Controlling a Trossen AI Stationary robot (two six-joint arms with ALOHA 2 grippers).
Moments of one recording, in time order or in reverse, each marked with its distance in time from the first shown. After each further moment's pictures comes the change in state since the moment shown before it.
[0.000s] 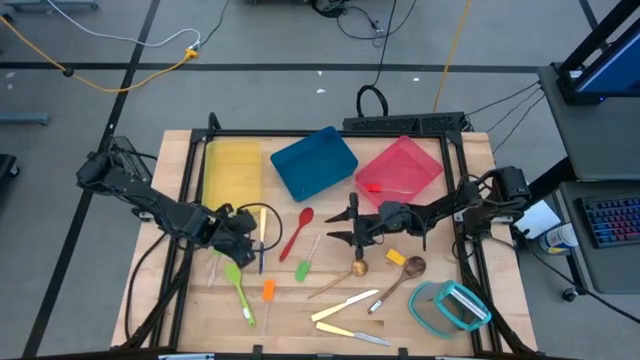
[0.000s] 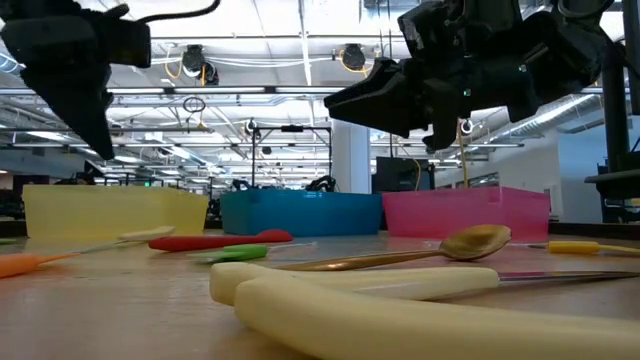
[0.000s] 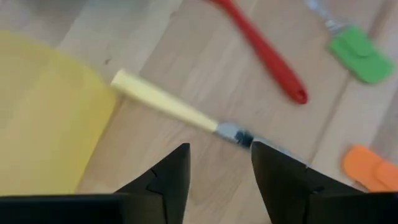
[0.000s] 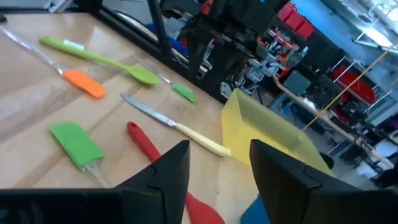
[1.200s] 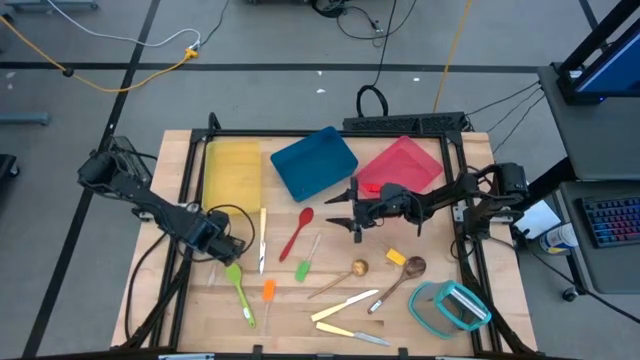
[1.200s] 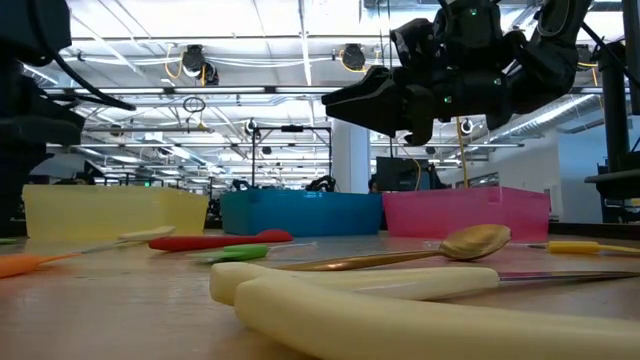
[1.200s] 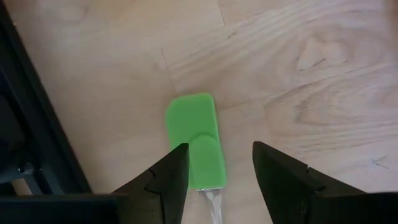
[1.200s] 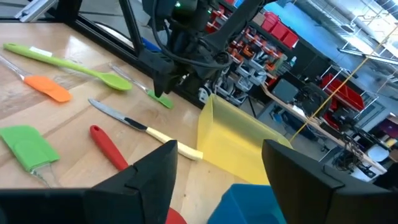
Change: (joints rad) left arm -0.074 0.000 -0.201 -0.165 0.265 -0.890; right arm -0.153 -0.001 0.000 0.064 -0.160 0.004
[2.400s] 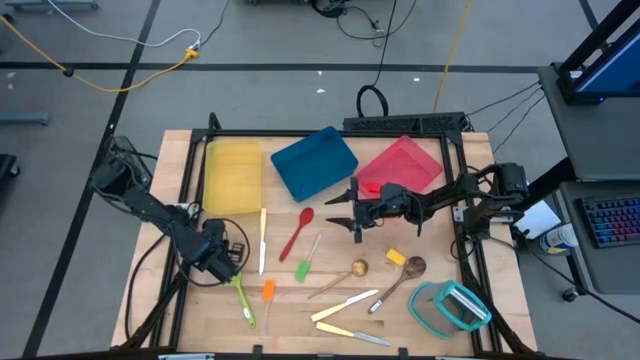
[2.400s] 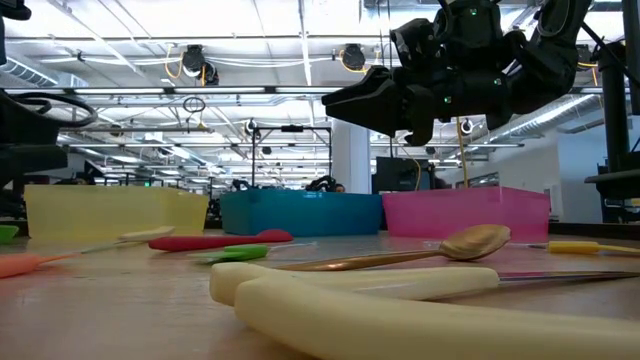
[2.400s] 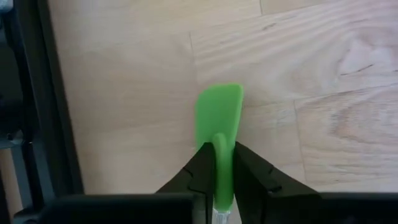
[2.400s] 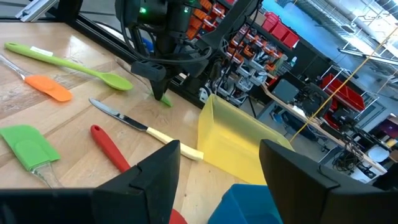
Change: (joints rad) left arm -0.158 0.208 0.000 0.090 -0.083 -0.293; right arm 0.000 0.000 0.000 0.000 0.000 -0.002
